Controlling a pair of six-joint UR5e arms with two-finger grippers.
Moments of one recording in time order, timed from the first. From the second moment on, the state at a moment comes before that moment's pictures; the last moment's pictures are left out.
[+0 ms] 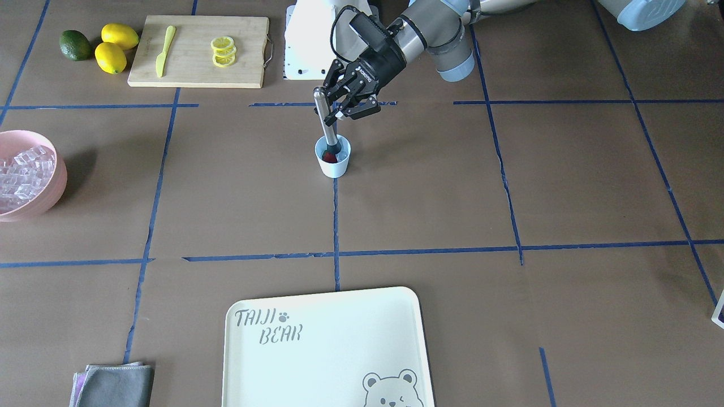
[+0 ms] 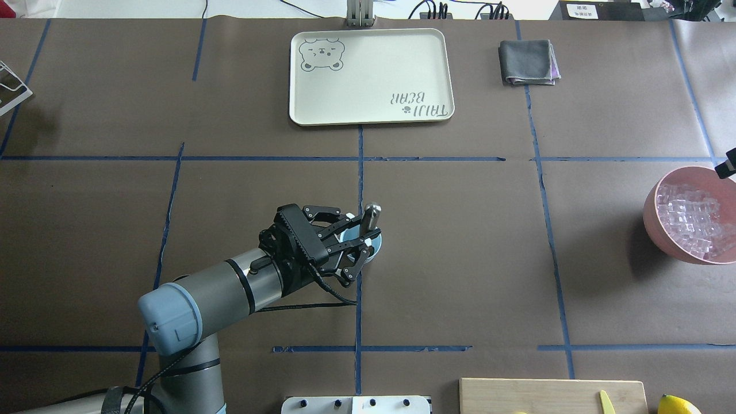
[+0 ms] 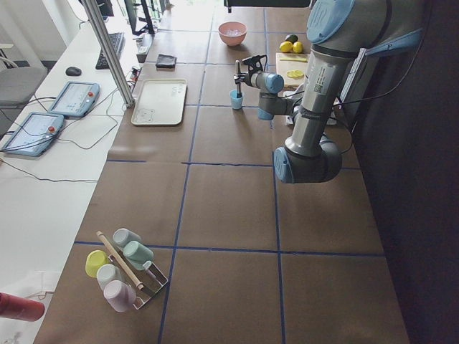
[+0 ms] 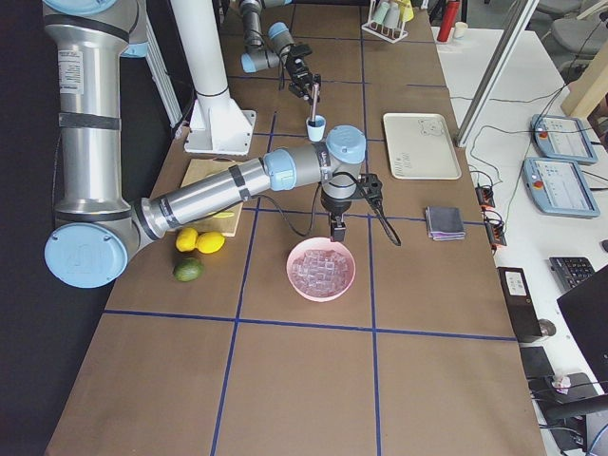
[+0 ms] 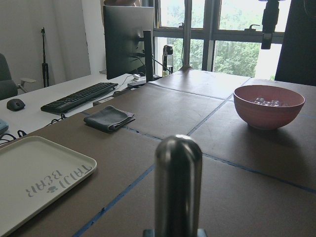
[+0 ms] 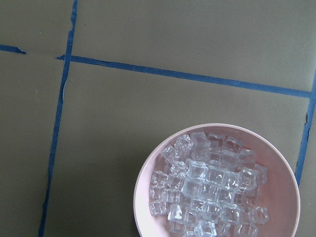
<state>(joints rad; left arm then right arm) -0.26 -2.05 -1.67 -2.83 -1.28 -0.32 1.32 -1.60 2.01 -1.74 2.37 0.19</state>
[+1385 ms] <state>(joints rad) -0.26 -2.09 -1.84 -2.60 -1.28 -0.34 1.32 -1.60 2.01 -1.74 2.38 0.19</state>
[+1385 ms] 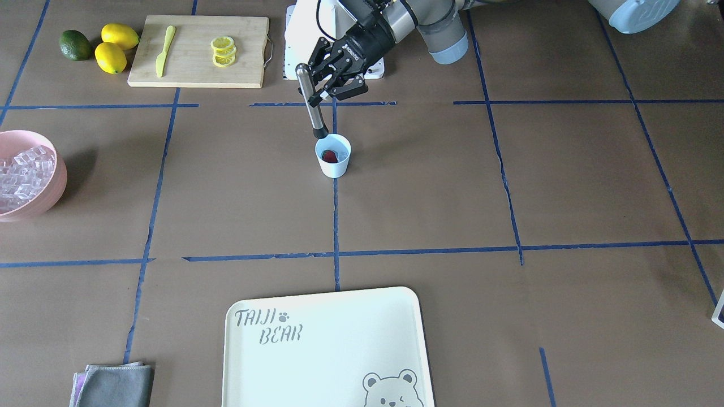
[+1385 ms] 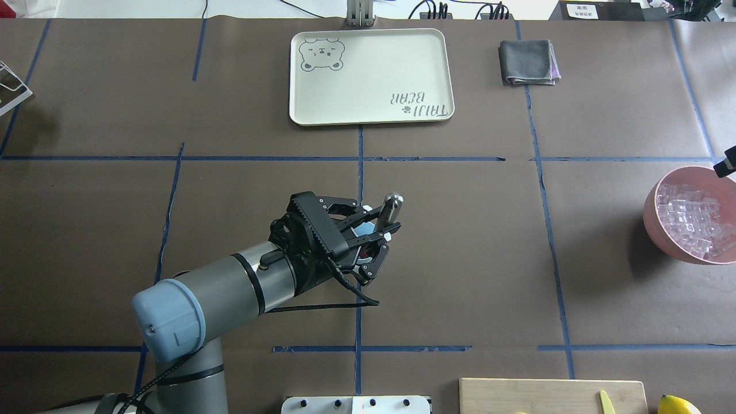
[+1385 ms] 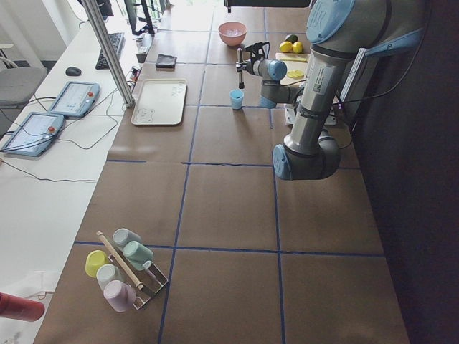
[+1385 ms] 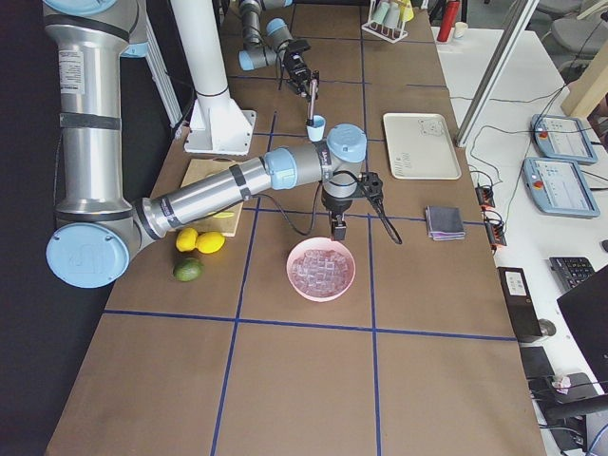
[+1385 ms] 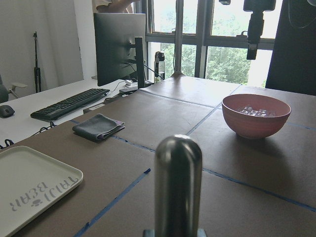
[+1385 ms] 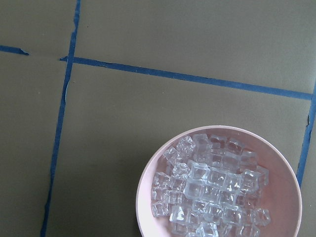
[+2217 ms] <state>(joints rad) -0.36 -2.08 -2.10 -1.94 -1.29 -0.58 1.32 -1.60 2.01 -1.74 2.37 0.19</state>
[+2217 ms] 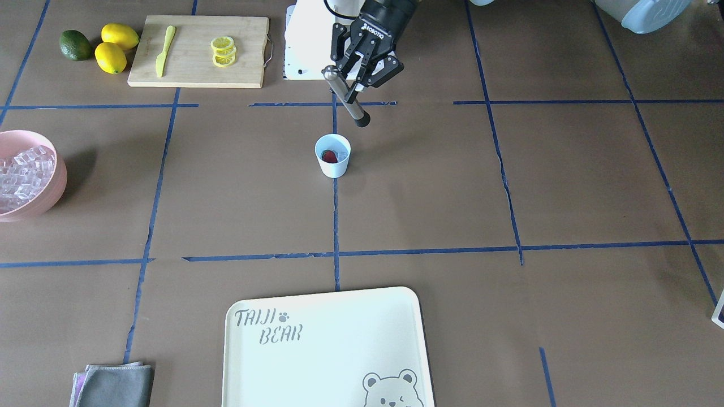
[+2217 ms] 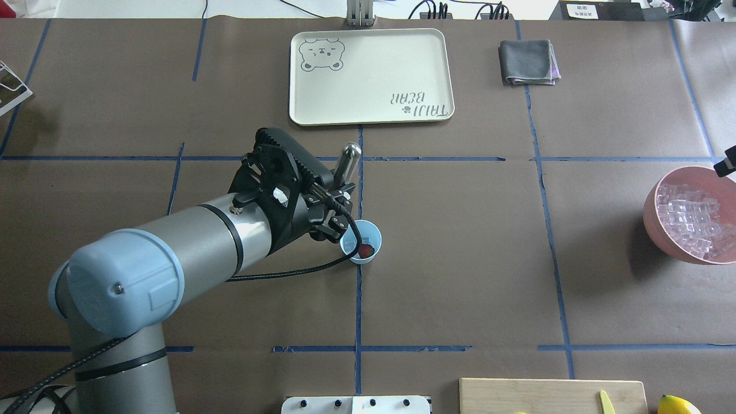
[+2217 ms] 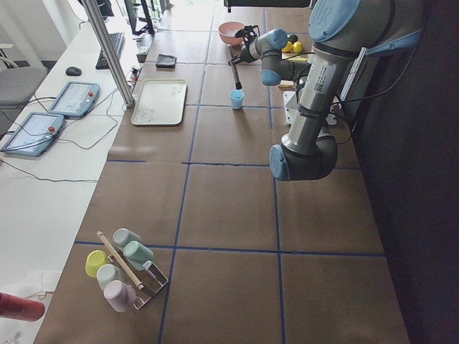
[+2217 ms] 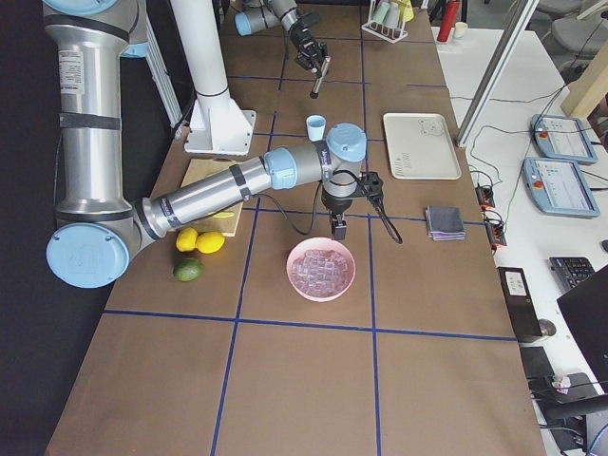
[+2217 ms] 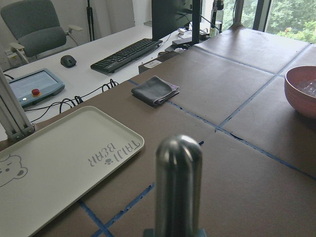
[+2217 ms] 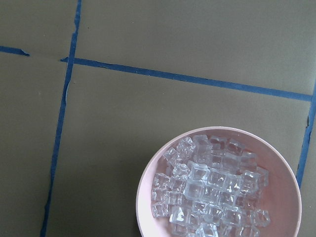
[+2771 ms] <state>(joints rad) -0.59 -1.95 -2.13 -1.64 -1.58 -0.73 1.32 -1.61 2.01 -1.74 2.37 0.19</state>
